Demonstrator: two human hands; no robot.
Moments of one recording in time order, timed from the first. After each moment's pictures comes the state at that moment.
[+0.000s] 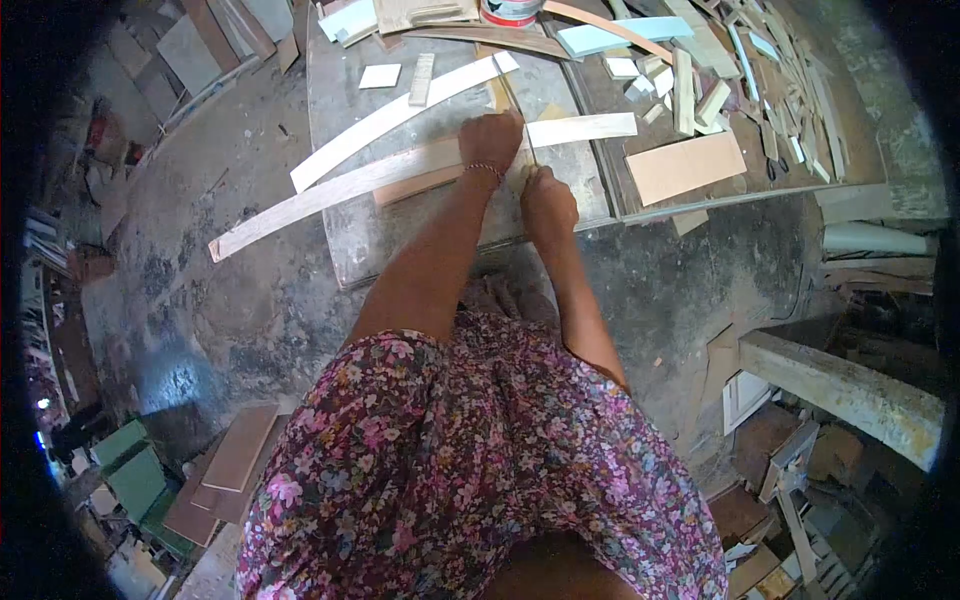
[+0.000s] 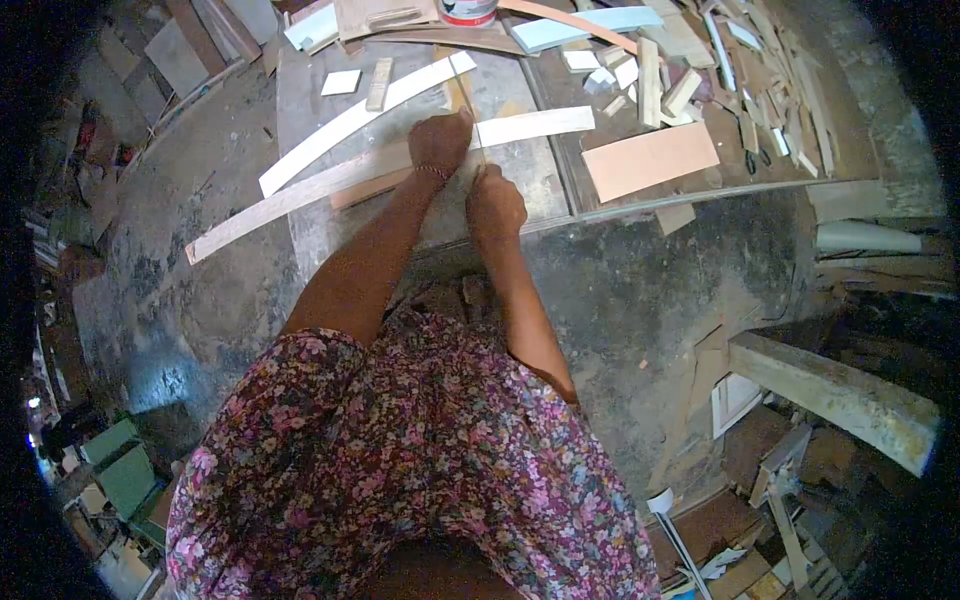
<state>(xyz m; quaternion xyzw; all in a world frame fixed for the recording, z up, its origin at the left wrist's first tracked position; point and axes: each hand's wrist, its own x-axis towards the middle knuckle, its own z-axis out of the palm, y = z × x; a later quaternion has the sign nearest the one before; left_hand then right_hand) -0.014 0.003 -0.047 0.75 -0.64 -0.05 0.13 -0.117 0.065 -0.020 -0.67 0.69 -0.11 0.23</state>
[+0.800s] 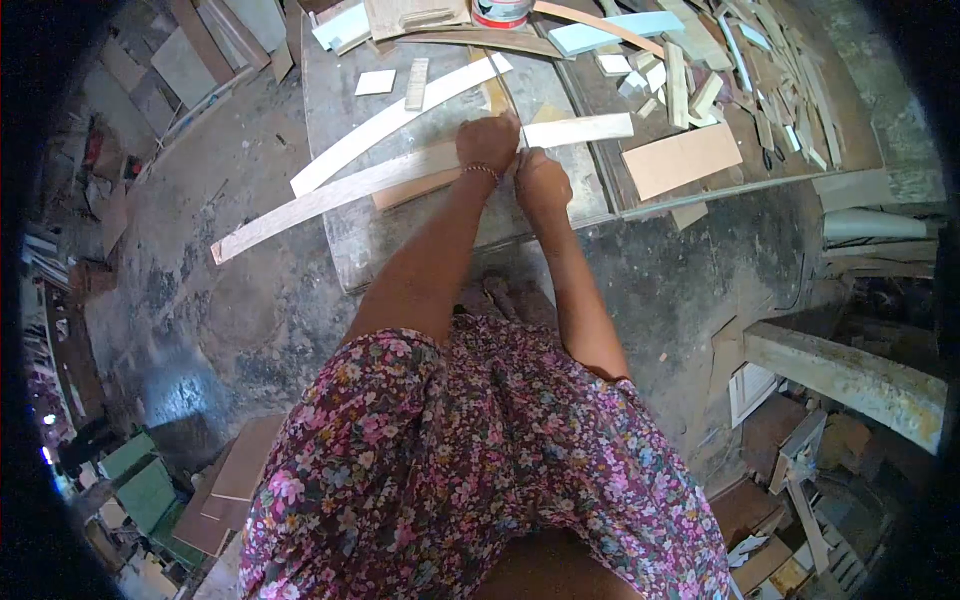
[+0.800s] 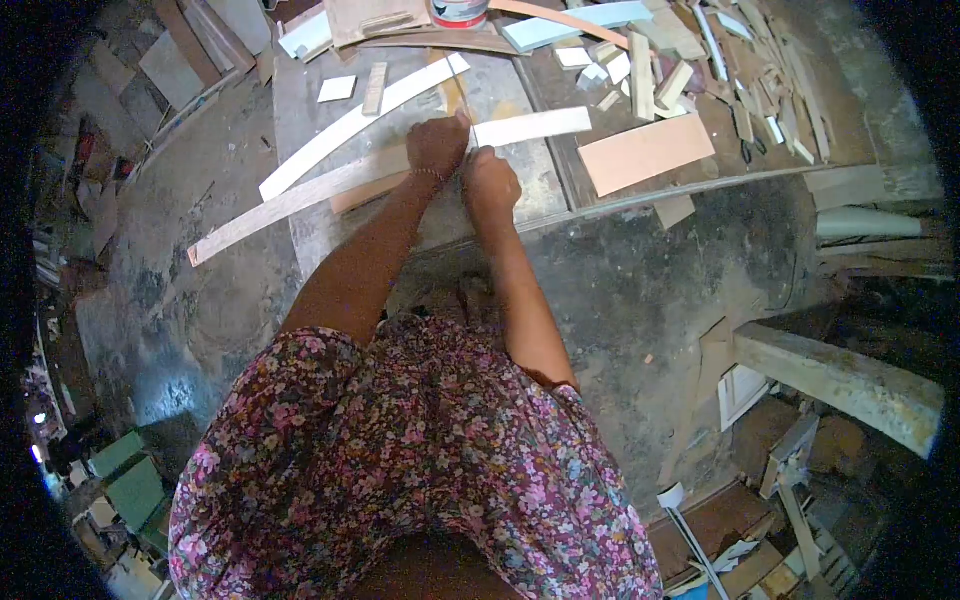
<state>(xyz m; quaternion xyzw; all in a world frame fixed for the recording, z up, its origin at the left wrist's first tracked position) -0.015 0.002 -0.054 0.73 -0.67 0.00 0.14 -0.109 0.040 -0.036 -0.69 0.68 -0.14 0.21</state>
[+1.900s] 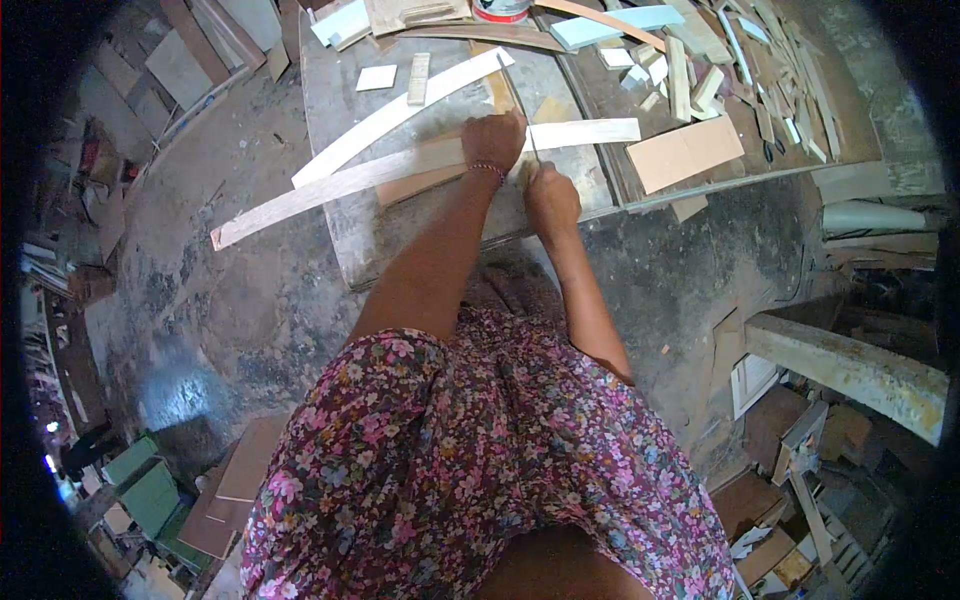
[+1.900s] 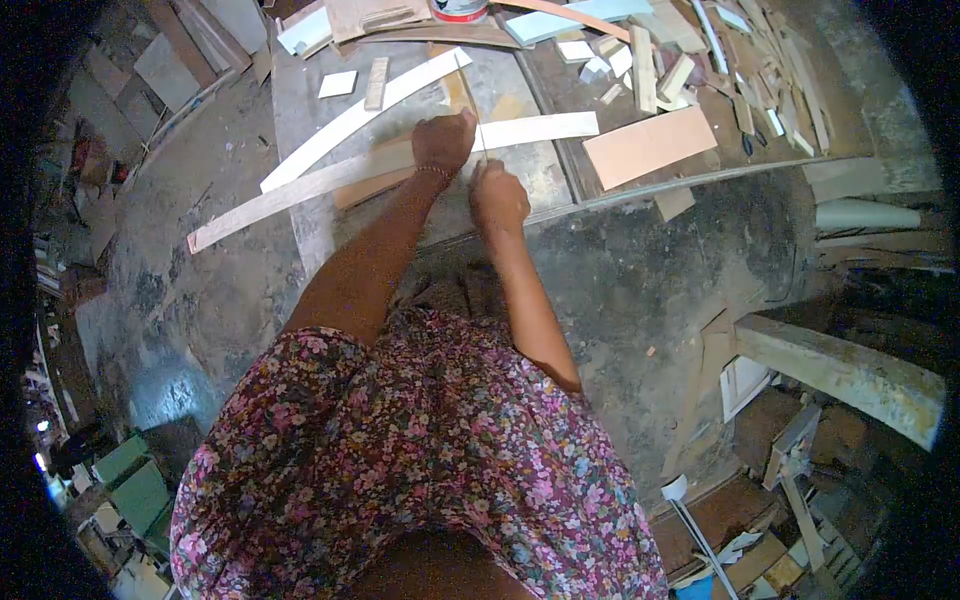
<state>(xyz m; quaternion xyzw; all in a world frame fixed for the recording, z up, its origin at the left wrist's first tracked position) -0.016 0.007 -0.052 0.72 -0.66 -0.02 0.18 -0.116 0.068 -0.018 -0.67 0.70 -0.13 0.22</state>
